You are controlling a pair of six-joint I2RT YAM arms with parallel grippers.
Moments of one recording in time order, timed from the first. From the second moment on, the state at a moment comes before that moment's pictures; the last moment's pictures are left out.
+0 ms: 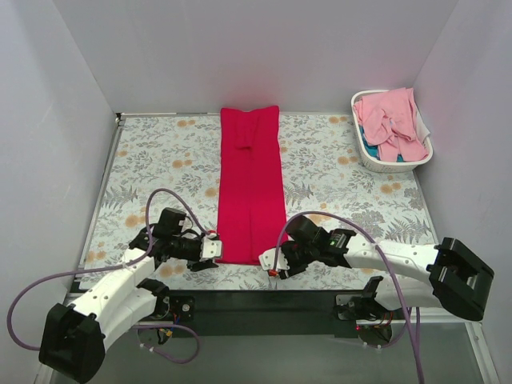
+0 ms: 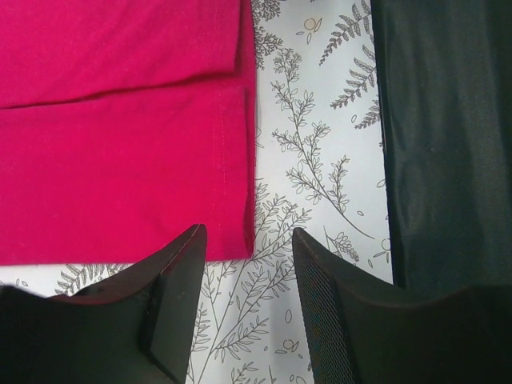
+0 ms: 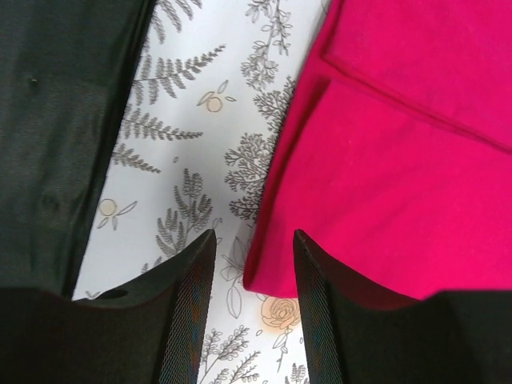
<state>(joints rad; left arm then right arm) -0.38 0.86 0.40 -0.57 0.84 1.05 1.05 1.21 0.56 -0.30 -0.39 -0.86</state>
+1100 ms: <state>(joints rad) -0.45 0.94 0.37 -0.49 0.79 1.09 1.03 1.32 0.54 -0.17 -0.36 -0.86</state>
